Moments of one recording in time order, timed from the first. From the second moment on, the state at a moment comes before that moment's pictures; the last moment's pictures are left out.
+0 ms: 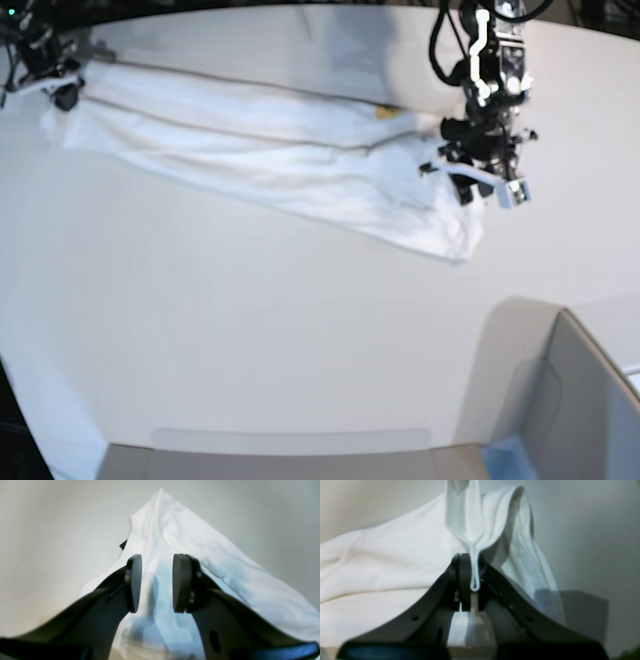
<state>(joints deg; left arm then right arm) 18.2 -6.2 -3.1 112.8 -16.5 16.9 39.7 -33.7 12.4 42.9 100.7 46.2 15.8 -44.0</state>
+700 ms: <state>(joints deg) 18.2 -6.1 -3.1 112.8 -16.5 16.9 39.7 -34.8 12.1 46.6 103.8 46.8 16.2 -56.5</state>
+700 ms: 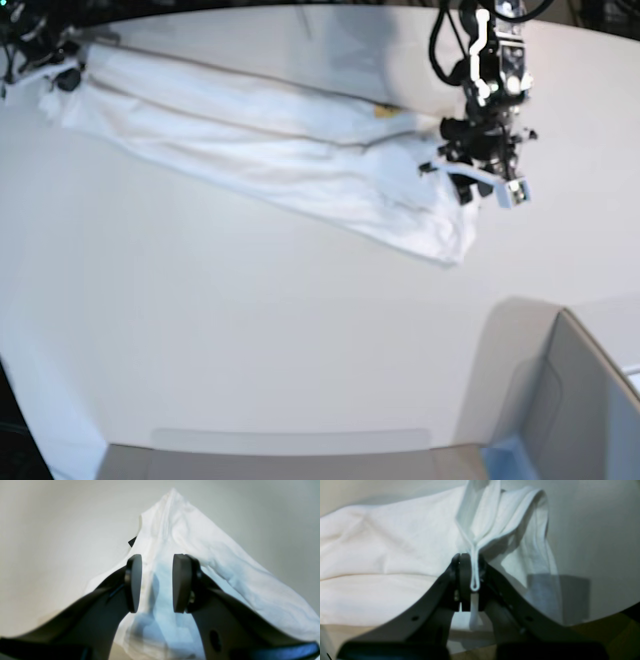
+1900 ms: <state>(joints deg) 9.2 -12.0 25.8 104.6 -16.3 16.9 46.5 -29.6 10.9 54.5 105.3 47.0 16.0 -56.7</state>
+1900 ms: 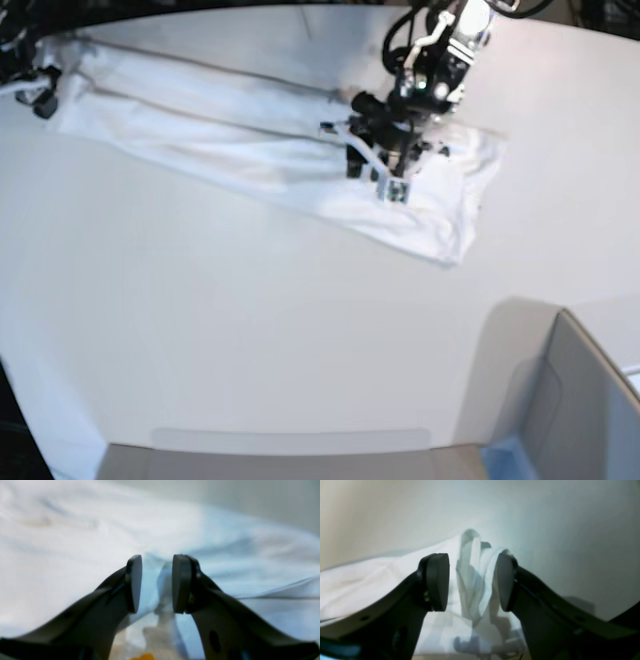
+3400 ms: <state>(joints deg) 7.1 -4.6 -6.3 102.1 -16.5 17.1 40.9 -23.8 10.2 42.6 99.7 56.5 30.7 -56.5</state>
